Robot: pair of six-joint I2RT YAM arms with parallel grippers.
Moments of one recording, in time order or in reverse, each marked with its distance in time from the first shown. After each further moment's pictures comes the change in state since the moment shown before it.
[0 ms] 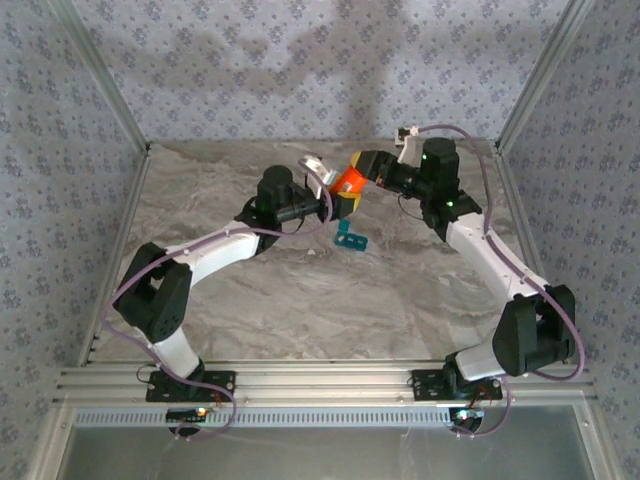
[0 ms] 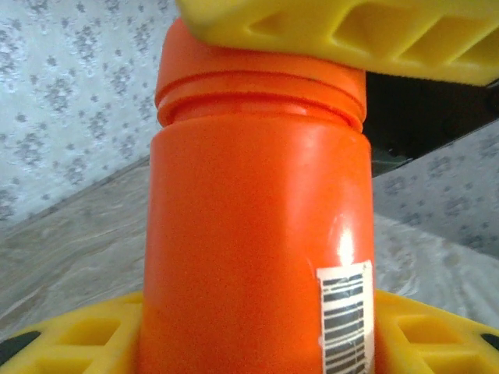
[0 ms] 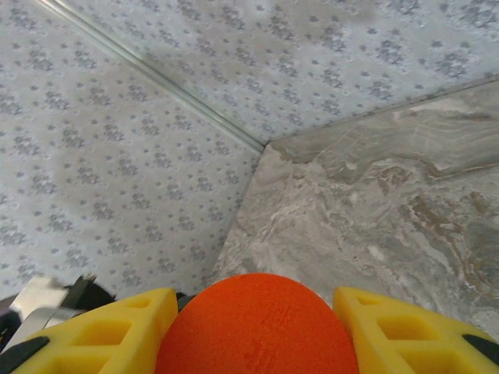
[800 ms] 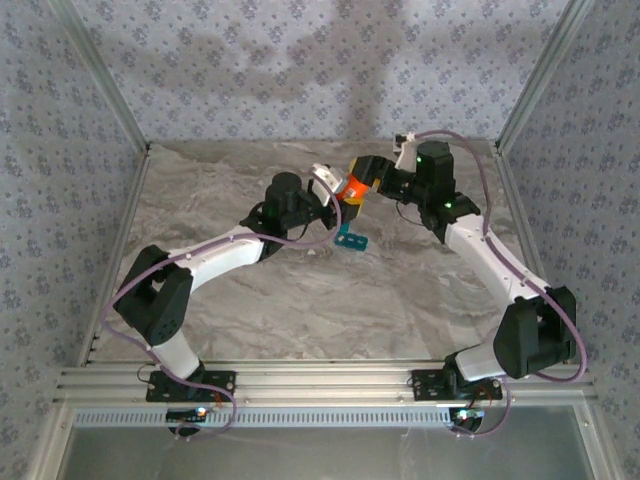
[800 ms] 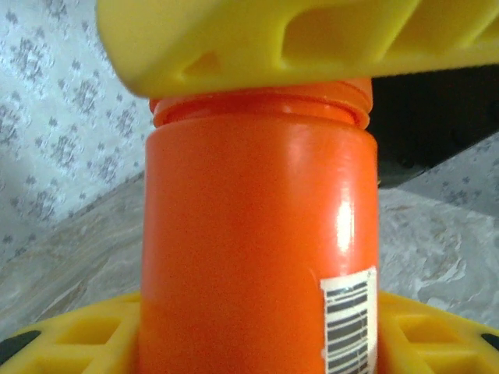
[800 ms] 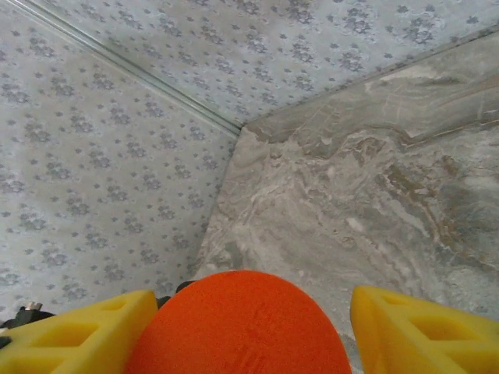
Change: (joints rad) left arm -0.029 -0.005 -0.016 0.000 -0.081 0.081; right arm 0.000 -0.005 0.021 -0.123 0.011 -0.015
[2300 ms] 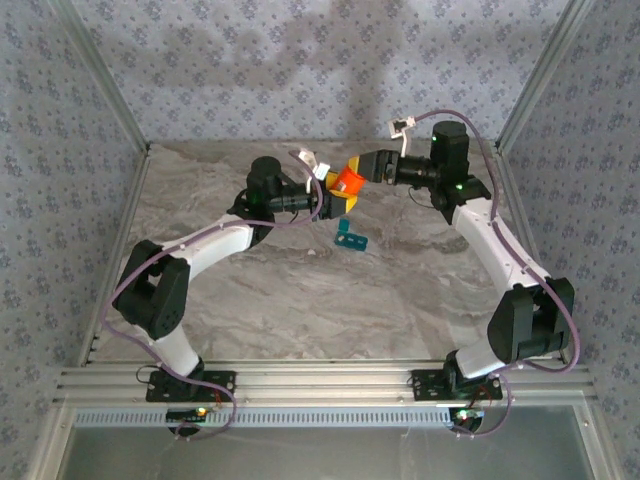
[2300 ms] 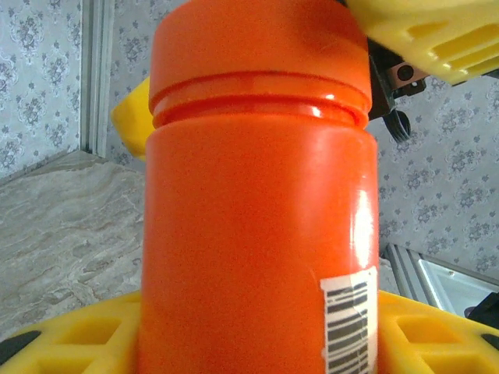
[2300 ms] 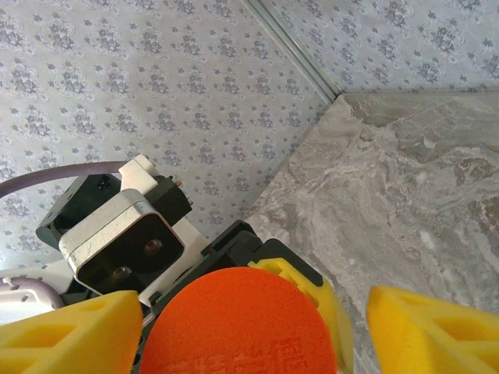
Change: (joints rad) left arm 0.118 0.026 0.051 0.076 0.465 -0.279; right arm -0.089 0.074 0.135 -0.018 -0.417 -0.230
